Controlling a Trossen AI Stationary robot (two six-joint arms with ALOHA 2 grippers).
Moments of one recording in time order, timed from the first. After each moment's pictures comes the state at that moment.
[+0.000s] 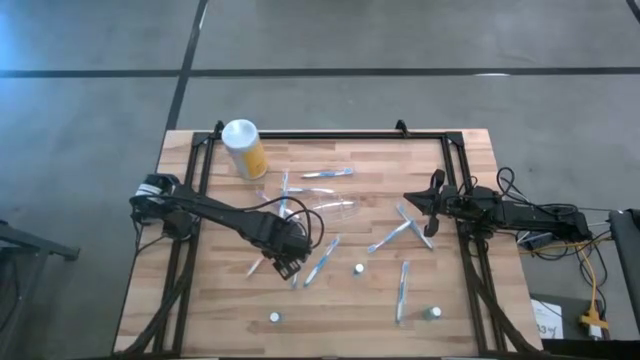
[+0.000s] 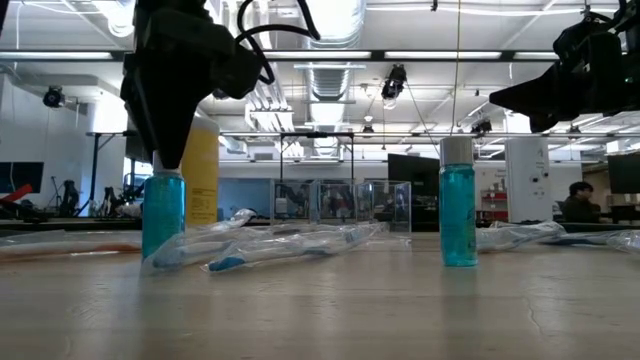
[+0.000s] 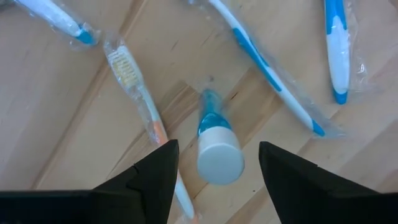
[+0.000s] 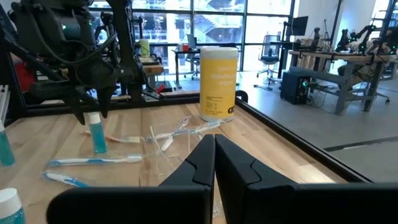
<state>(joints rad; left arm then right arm) -0.26 1.72 1.32 -1.07 -0.02 -0.91 -0.09 0.08 0.01 0.09 0.16 0.02</state>
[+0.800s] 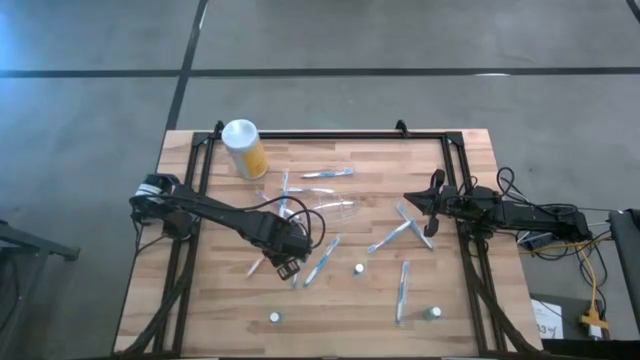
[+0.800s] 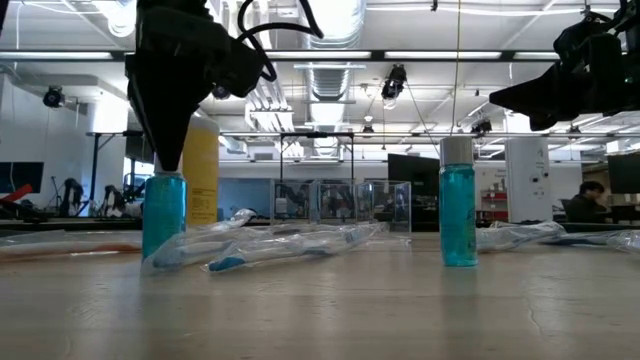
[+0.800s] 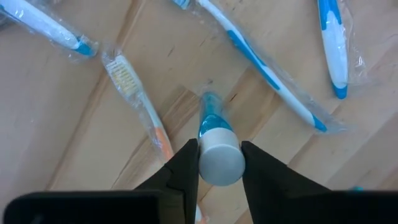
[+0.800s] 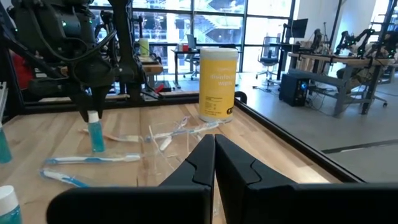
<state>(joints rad) -0.26 1.72 1.32 -1.06 -0.02 -0.84 -0.09 0.08 0.01 0.09 0.16 0.00</state>
